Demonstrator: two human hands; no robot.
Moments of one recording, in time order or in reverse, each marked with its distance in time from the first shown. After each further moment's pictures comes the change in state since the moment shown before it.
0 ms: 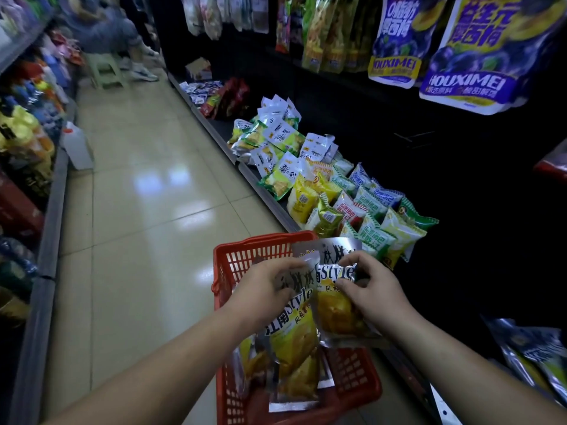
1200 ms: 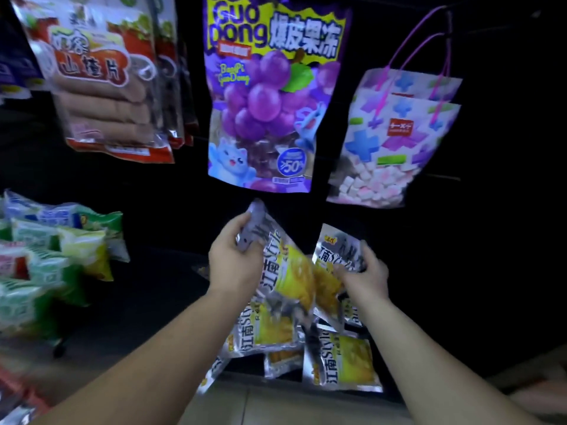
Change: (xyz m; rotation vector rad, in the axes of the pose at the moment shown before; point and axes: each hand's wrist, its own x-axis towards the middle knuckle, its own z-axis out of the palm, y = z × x) left_hand -0.077 0.336 0.398 -0.567 -0.314 0.252; right_hand -0.325 0.193 -0.378 0.171 1.162 0.763
